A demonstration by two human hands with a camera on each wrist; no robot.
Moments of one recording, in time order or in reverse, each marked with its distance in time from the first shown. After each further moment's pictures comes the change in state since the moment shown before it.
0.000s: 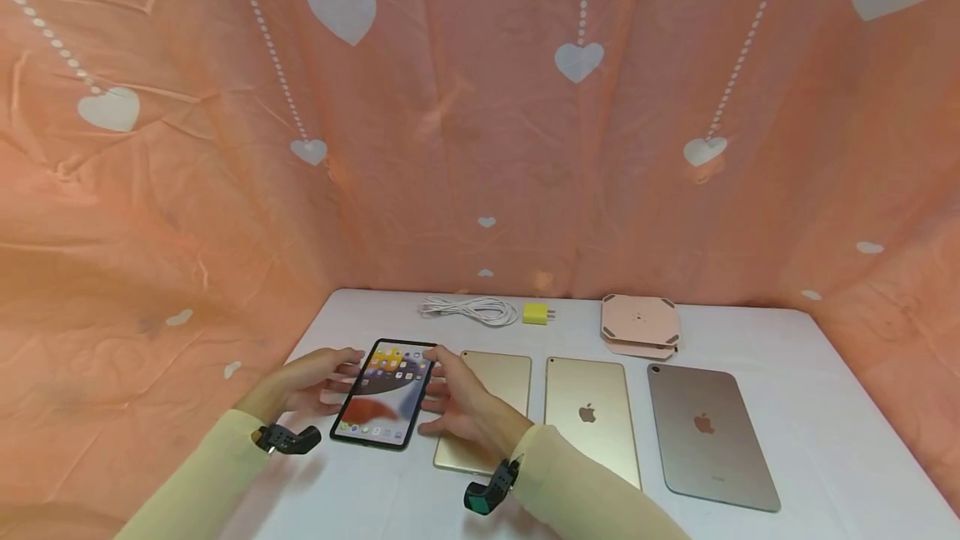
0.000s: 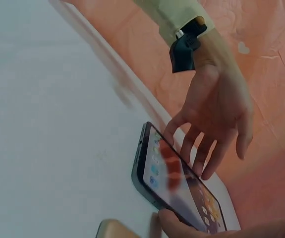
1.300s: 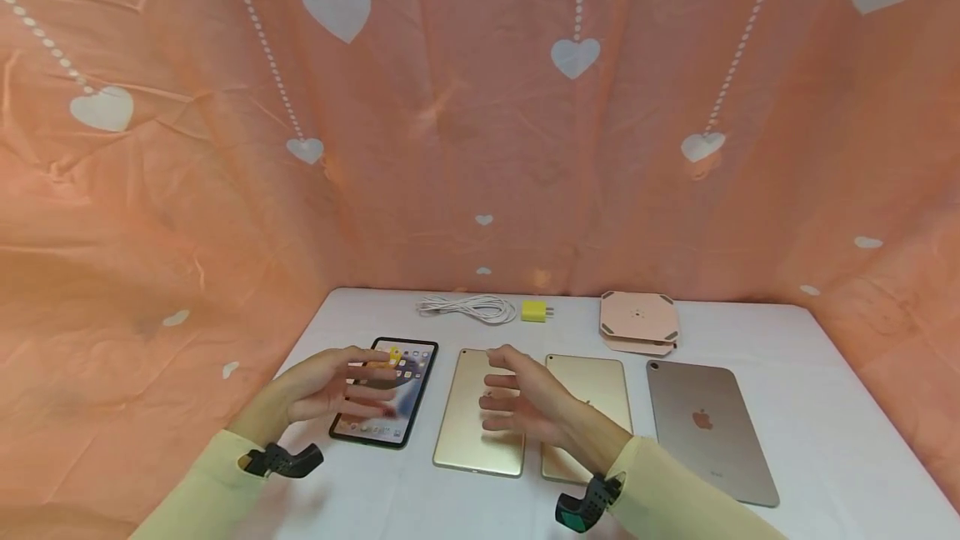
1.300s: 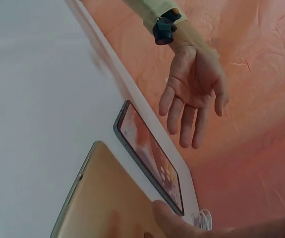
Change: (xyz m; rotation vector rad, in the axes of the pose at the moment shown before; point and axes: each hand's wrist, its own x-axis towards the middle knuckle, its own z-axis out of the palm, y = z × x) left_hand -0.028 0.011 0.021 -0.267 -0.339 0.178; right_hand -0.080 -0.038 -0.071 -0.154 -0.016 -0.075
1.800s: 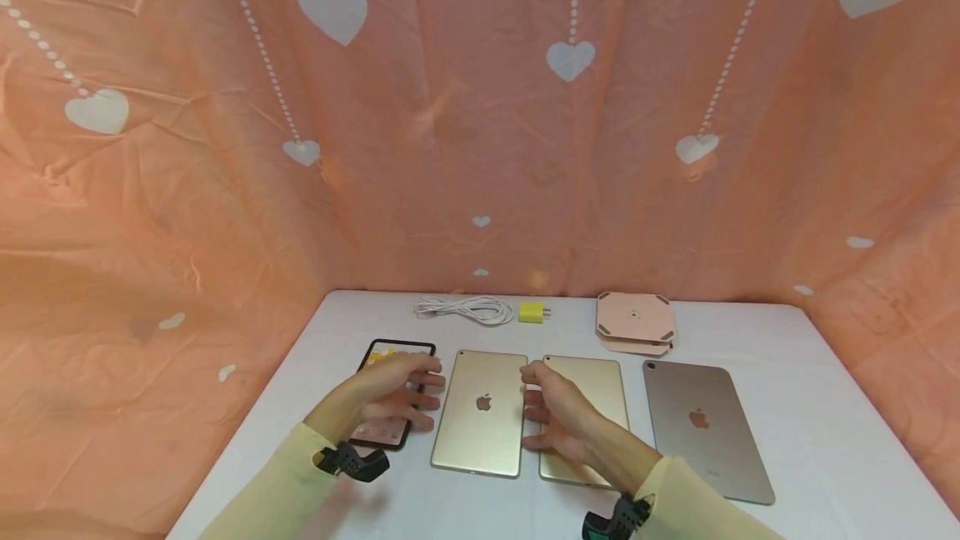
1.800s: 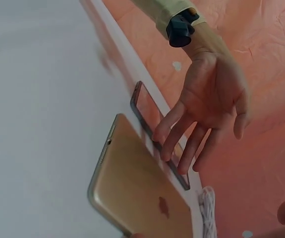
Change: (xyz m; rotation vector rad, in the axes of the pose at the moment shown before) left_hand 0.043 -0.008 0.087 0.111 0.095 -0.048; right_hand -0.016 0.013 -0.027 -0.066 0.192 -0.004
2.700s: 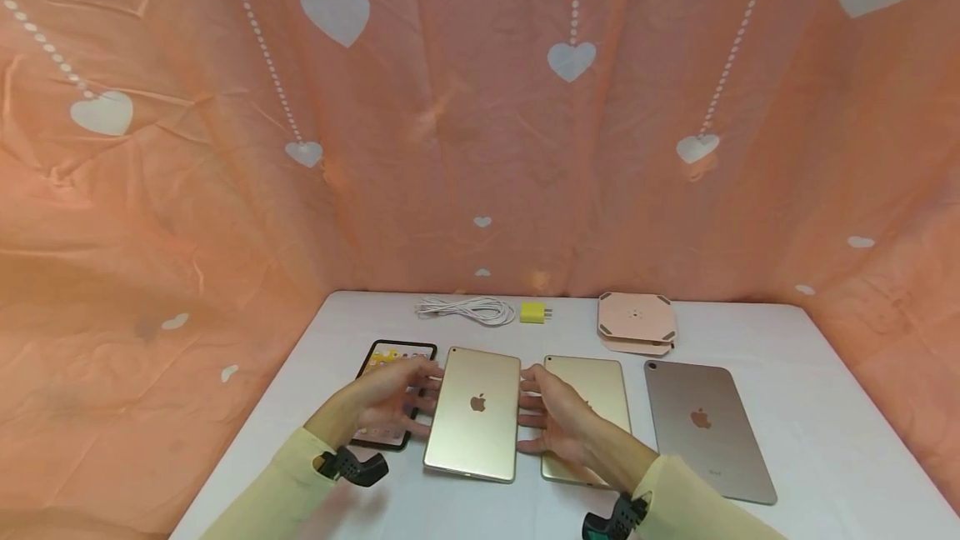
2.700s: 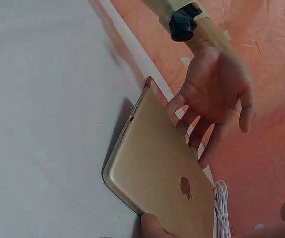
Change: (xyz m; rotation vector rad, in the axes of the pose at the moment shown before) left_hand 0.000 -0.008 -0.003 -0.070 -0.073 -0.028; right_hand 0.007 0.009 -0.001 0.005 -0.016 0.020
